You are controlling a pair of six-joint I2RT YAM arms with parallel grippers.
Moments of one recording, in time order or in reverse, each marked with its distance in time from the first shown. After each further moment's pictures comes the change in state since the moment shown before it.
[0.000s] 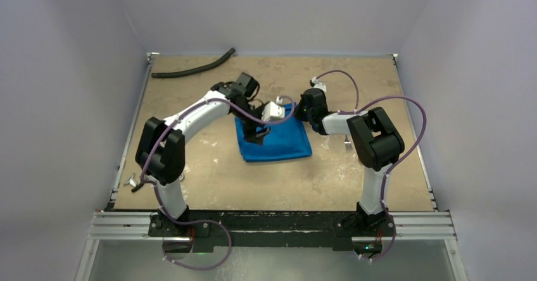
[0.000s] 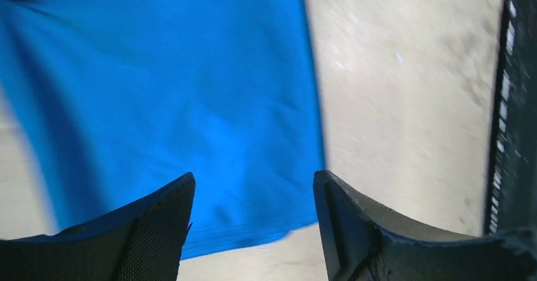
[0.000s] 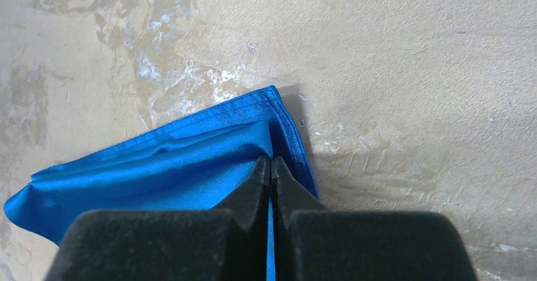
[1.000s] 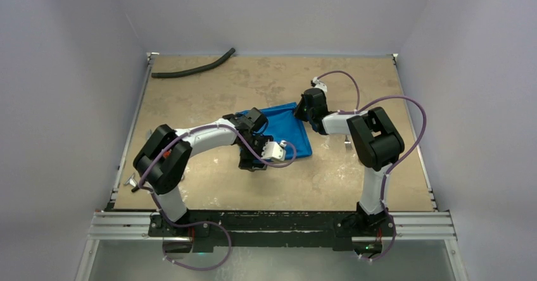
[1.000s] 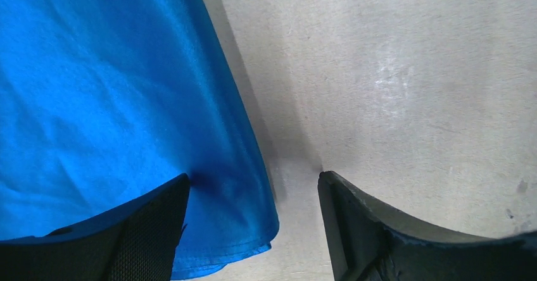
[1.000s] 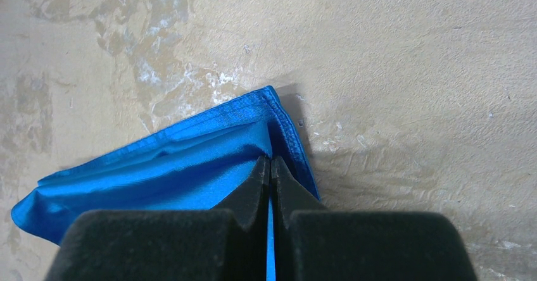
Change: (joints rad) left arm -0.204 -0.097 -0.444 0.157 -0.243 0.135; right arm 0.000 0.002 0.002 -0.008 0.009 0.033
